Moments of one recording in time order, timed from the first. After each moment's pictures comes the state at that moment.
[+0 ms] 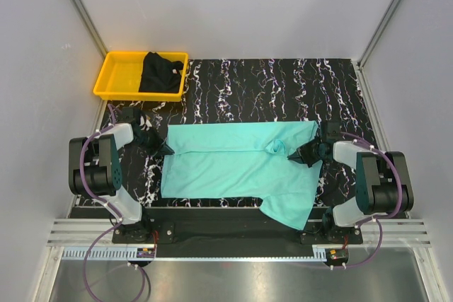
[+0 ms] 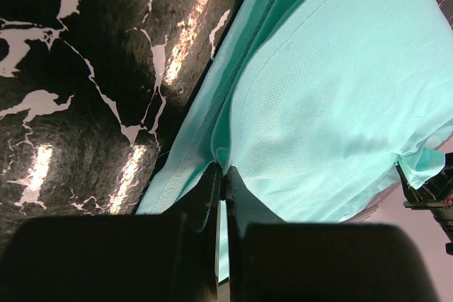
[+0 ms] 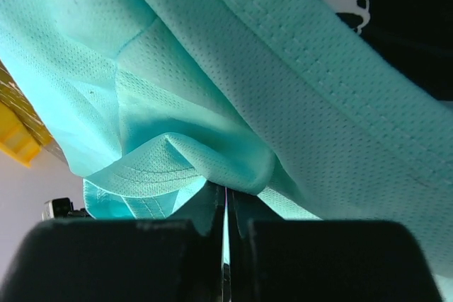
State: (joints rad) left arm 0.13 1.66 0.85 -0.47 0.51 -0.55; right arm 0.01 1.50 0.60 -0.21 -0.37 1.11
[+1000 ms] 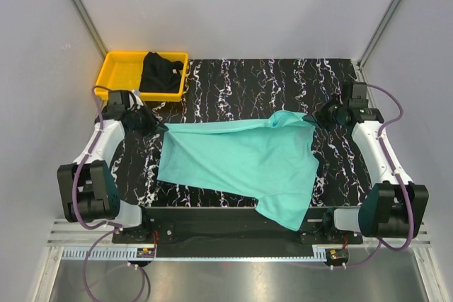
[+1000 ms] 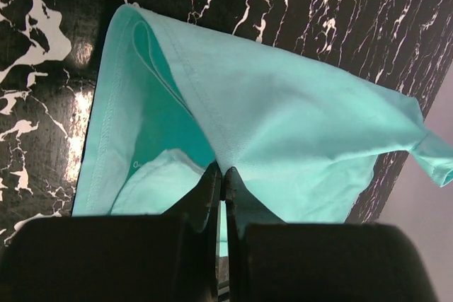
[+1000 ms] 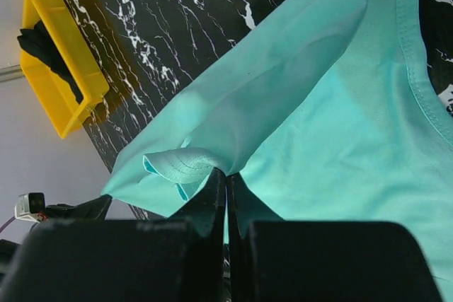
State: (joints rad) left arm 0.13 1.44 1.00 -0.52 0.50 -0.53; right arm -0.05 1.31 1.08 -0.59 -0.33 0.86
